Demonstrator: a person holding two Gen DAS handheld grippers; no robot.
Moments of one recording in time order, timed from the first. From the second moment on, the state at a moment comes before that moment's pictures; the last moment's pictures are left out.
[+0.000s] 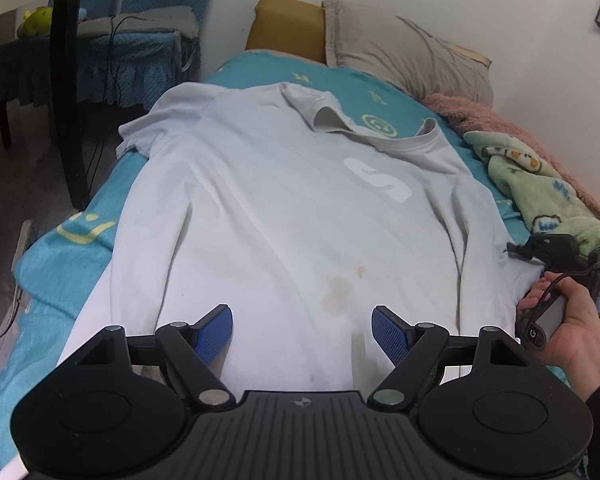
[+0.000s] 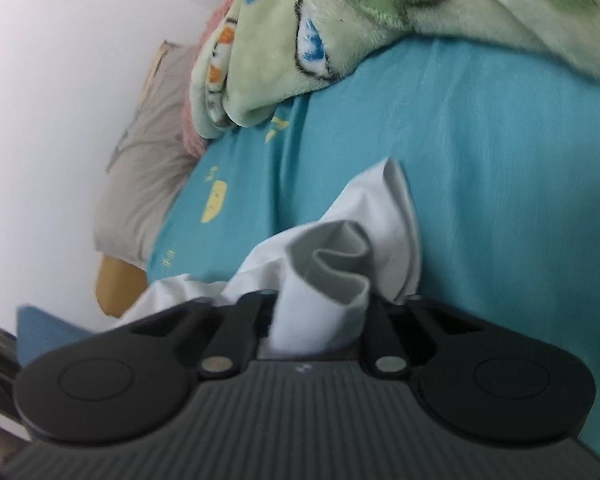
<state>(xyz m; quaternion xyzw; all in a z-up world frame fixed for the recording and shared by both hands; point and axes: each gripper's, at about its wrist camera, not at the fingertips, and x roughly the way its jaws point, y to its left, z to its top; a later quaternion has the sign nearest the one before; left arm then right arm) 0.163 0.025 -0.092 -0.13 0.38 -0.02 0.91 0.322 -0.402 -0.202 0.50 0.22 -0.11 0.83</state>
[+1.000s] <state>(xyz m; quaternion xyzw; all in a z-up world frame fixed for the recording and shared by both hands) 0.136 -0.013 -0.093 -0.12 0.41 -0.21 0.88 0.166 -0.351 -0.013 0.16 0.26 -0.01 0.95</state>
